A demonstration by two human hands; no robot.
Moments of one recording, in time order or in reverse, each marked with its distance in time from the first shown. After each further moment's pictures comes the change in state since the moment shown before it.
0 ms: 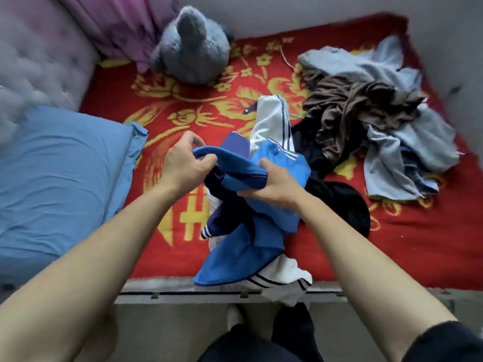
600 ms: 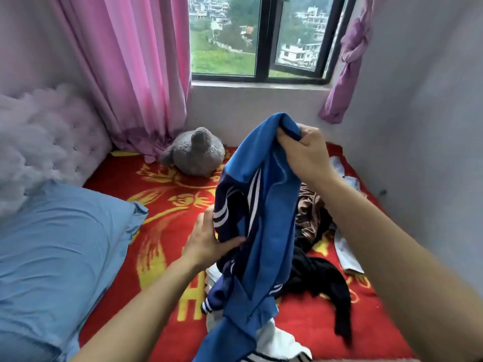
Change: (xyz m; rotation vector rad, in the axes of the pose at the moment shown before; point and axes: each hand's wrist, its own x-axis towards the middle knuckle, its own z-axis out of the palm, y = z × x) left_hand -0.052 -0.022 -0.067 -0.042 -0.048 0.193; right_hand -0.035 -0.271 -0.118 0.365 0.575 -0.381
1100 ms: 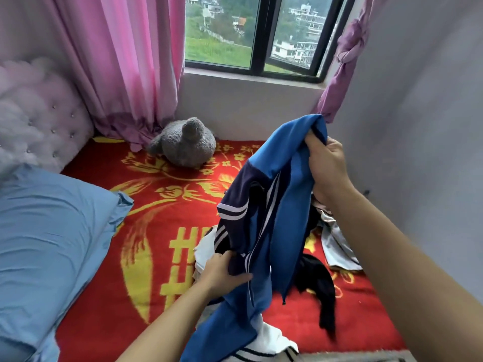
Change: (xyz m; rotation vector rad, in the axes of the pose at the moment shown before) left_hand -0.031 -0.038 0.081 -0.017 -0.456 -0.146; right_hand -0.011 0.016 -0.003 0.203 0.255 0.257
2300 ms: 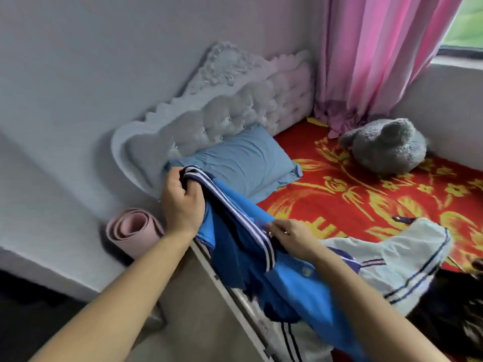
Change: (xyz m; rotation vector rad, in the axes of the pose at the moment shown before) left_hand -0.217 0.122 -0.108 0.006 1.824 -0.371; right_hand -0.085 0.175 0.074 -0.533 -1.449 -0.370
